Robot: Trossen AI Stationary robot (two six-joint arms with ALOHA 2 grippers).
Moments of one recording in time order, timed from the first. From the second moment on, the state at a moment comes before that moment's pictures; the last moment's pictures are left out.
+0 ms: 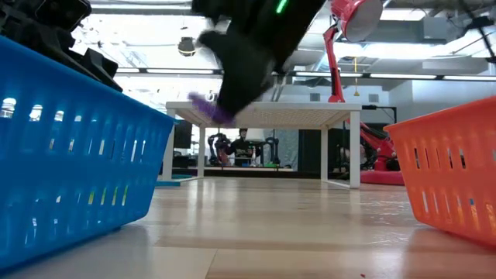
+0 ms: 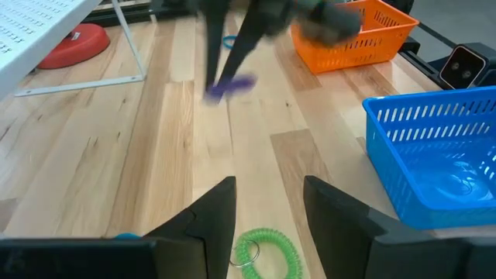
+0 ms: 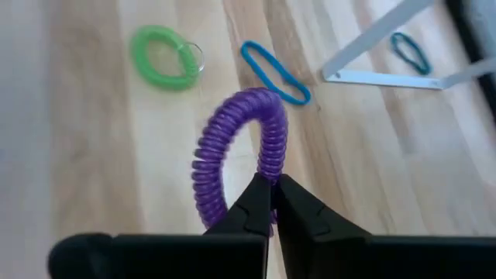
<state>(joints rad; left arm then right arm) -0.57 1.00 0.24 0.32 -0.44 -0.10 0.39 2.15 1.67 -0.65 0.65 0.33</state>
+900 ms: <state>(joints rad) -0.57 1.00 0.24 0.38 -0.44 -0.11 0.84 1.98 1.65 -1.01 0.57 1.20</state>
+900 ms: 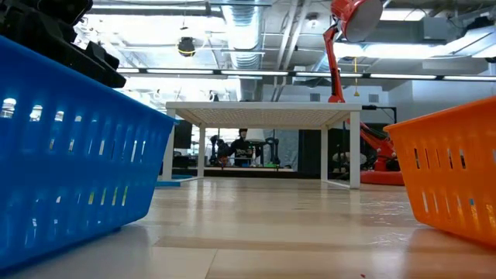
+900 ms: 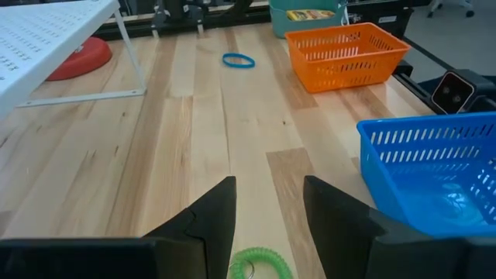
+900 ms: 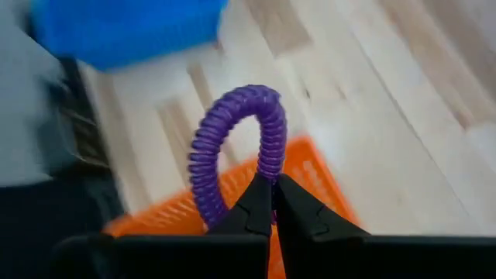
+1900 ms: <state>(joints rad) -0.57 1.00 0.24 0.37 -0.44 -0.11 0.84 2.07 1.64 -1.12 0.47 1.27</state>
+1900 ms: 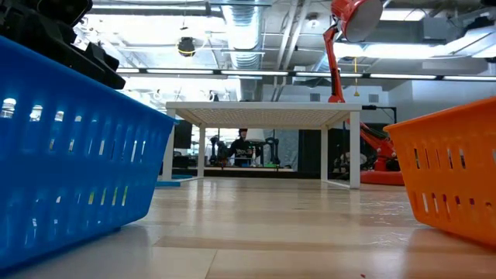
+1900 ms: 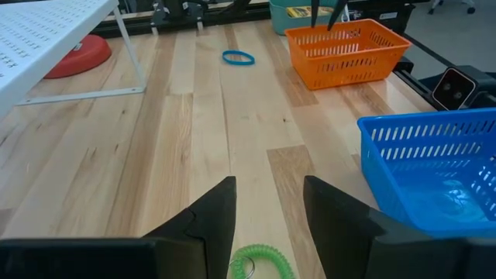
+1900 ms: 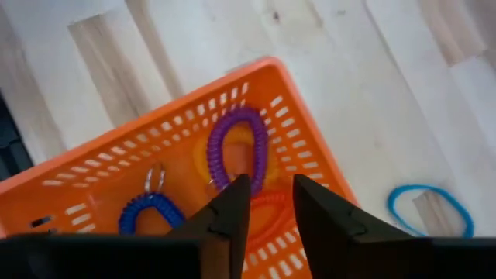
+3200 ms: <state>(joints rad) -0.57 1.21 0.24 0.30 -0.31 -0.20 0.71 2.05 1.78 -0.86 0.63 0.63</state>
